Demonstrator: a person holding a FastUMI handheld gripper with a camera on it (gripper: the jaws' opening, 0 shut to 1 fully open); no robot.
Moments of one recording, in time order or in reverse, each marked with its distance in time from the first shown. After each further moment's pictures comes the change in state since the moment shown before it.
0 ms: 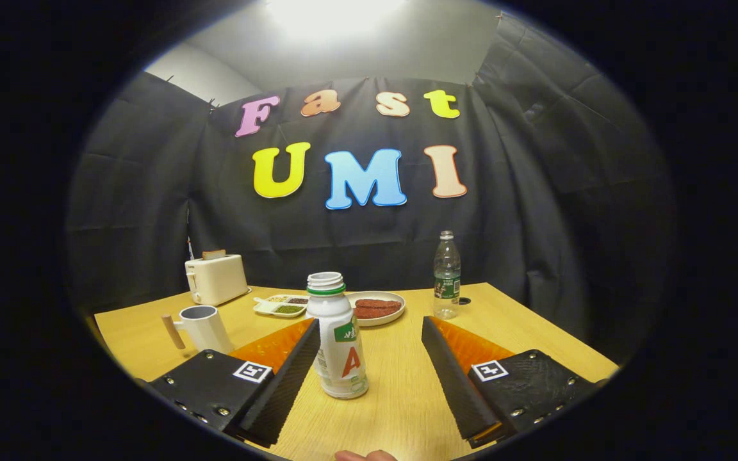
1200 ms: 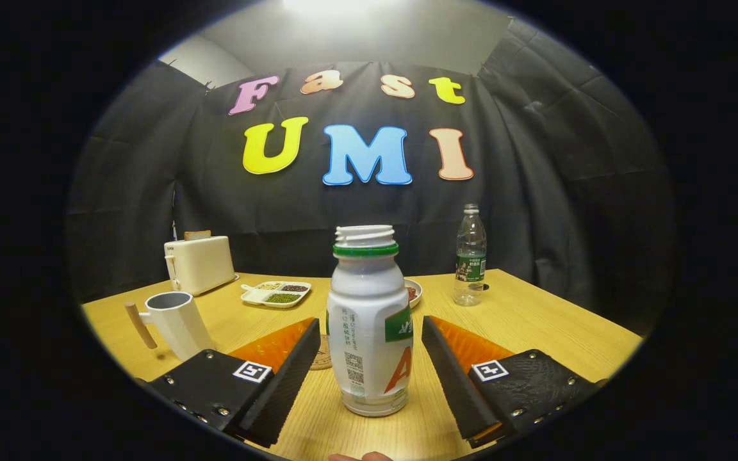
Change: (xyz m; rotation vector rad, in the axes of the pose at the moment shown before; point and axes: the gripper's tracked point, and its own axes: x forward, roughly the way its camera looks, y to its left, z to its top) arm 0.075 0.035 -0.047 -0.022 0.040 -0.060
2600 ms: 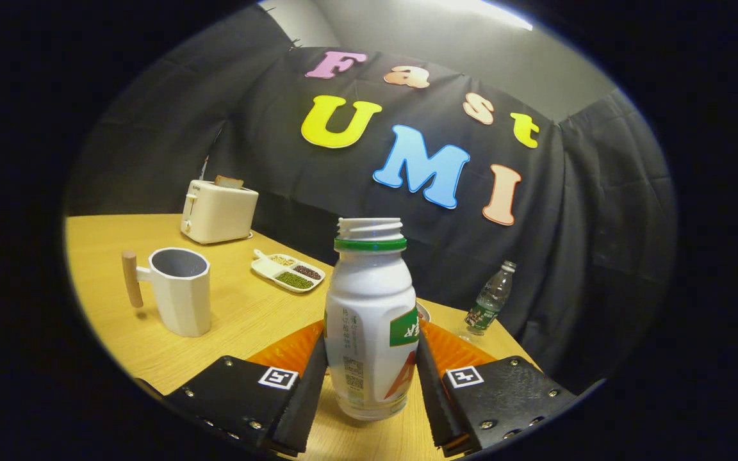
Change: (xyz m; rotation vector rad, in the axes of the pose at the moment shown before) arm 0.003 0.052 0.031 -0.437 0.033 0.051
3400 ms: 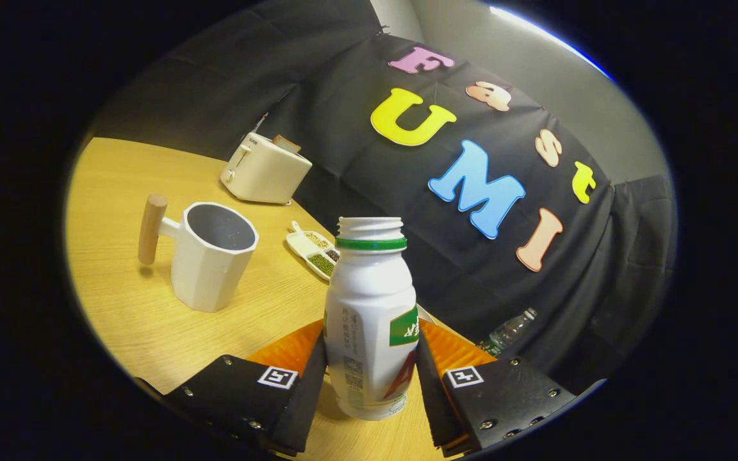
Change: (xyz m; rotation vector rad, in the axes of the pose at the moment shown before) arm 0.012 0.052 0.009 -0.307 0.026 0.090
